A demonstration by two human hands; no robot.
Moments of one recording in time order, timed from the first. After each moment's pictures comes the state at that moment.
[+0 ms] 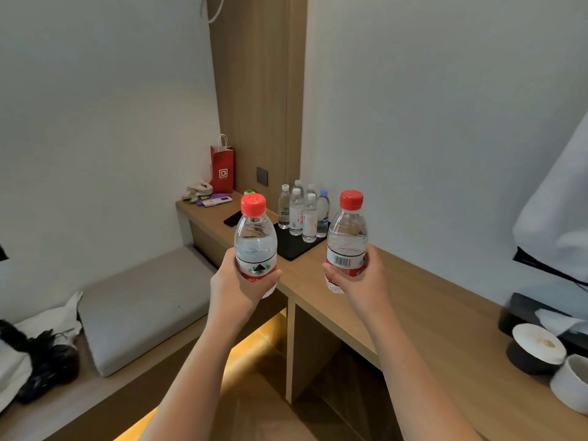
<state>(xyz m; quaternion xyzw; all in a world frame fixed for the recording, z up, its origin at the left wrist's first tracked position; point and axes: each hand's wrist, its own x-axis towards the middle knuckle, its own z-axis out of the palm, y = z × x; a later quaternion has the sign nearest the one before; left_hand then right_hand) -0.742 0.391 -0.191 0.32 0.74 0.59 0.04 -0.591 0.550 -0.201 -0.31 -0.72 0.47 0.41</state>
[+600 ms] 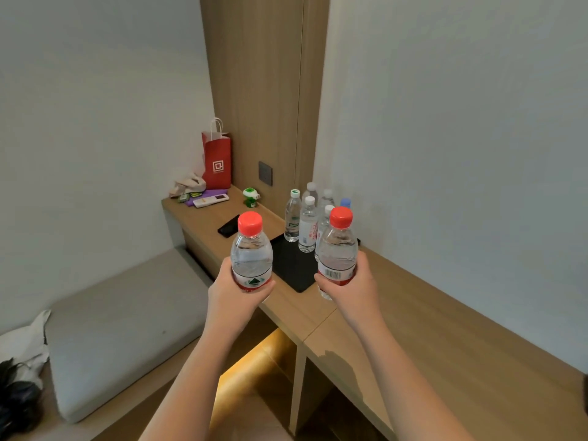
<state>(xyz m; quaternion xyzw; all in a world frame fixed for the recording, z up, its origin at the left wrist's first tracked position) -0.930 0.547 -0.235 0.30 0.78 0.55 0.05 -0.782 0.704 -0.236 -0.34 -0.72 0.49 0.35</state>
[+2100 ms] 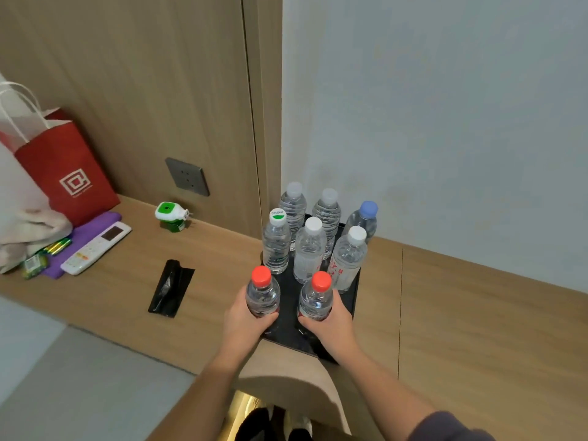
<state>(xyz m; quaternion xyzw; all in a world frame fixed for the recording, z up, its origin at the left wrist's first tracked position) -1.234 0.808 -0.412 0.42 0.75 0.38 0.33 -1.043 0.855 -0.418 -0.60 -0.59 0.48 0.26</state>
